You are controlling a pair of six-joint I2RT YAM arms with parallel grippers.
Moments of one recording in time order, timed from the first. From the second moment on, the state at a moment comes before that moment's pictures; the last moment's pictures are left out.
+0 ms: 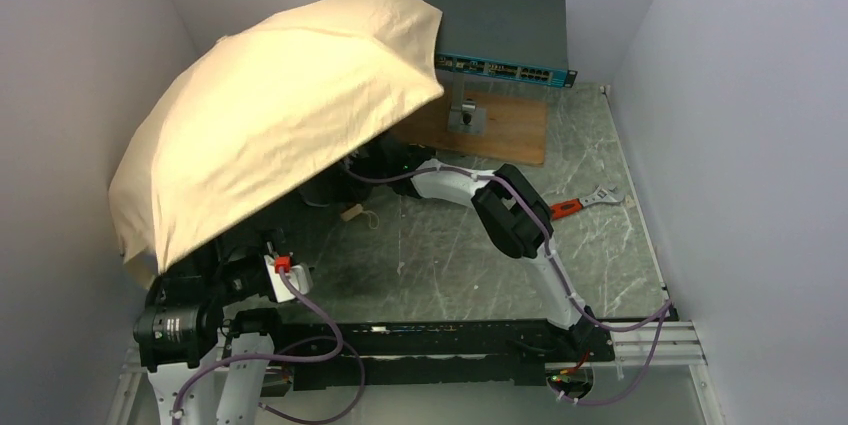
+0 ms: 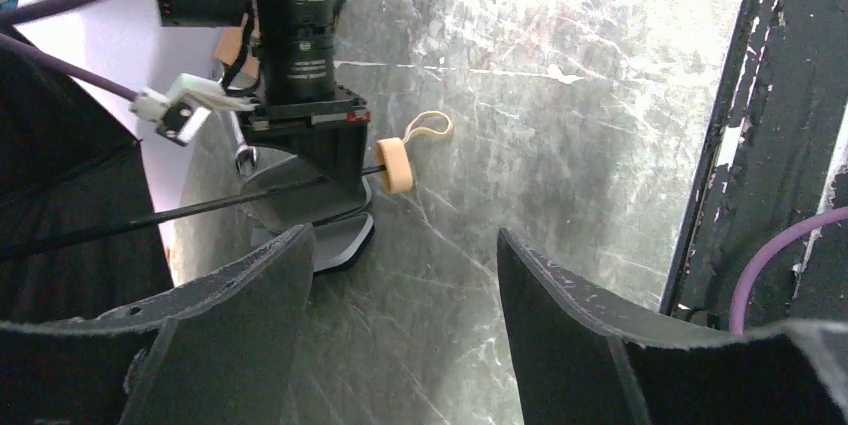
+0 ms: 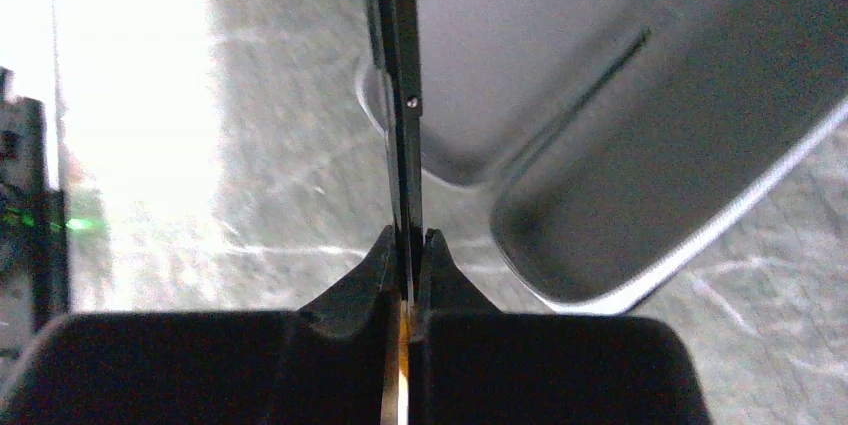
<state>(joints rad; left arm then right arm) 0.10 0.42 1.00 -1.28 0.91 1.23 0.83 2.26 1.65 0.06 -0.56 0.06</state>
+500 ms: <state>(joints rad) 0.10 0.44 1.01 -1.23 0.91 1.20 0.73 2.27 2.02 -0.06 -0.67 0.26</state>
